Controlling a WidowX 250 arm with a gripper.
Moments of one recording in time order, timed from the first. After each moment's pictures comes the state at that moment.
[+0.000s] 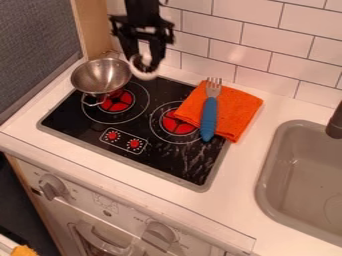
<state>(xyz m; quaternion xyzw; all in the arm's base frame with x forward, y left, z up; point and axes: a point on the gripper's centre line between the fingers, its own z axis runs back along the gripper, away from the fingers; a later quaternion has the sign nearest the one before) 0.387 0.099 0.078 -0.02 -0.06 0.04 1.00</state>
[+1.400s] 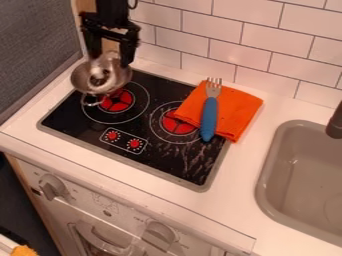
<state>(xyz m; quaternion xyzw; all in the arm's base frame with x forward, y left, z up) 0.379 0.147 0.066 0.04 0.00 0.03 1.00</state>
